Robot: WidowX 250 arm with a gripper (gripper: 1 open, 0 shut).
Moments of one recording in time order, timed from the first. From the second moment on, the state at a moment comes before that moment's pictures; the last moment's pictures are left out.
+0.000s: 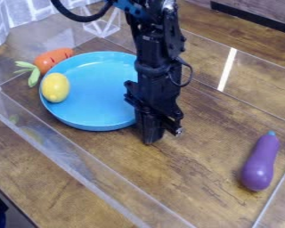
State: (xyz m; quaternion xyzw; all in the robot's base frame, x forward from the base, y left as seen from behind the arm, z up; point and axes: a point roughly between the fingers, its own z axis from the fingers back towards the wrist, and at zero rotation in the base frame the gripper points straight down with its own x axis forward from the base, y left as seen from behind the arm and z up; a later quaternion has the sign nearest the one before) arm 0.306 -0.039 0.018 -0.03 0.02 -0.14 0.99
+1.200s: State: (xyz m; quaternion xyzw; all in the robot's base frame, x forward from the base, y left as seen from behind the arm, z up) arm 0.306 0.046 0.122 -0.01 -0.01 -0.02 1.00
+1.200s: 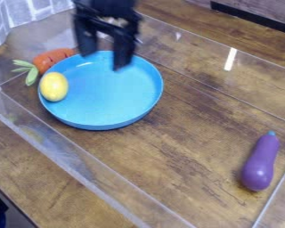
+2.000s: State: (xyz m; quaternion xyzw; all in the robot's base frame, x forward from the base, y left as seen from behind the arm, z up) arm 0.310 0.093 0.114 0.00 -0.04 0.05 1.00
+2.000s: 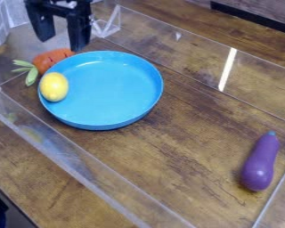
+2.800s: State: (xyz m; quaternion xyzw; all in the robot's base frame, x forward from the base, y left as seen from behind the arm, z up) arm 0.311 0.138 0.042 0.01 -0.05 0.10 0.99
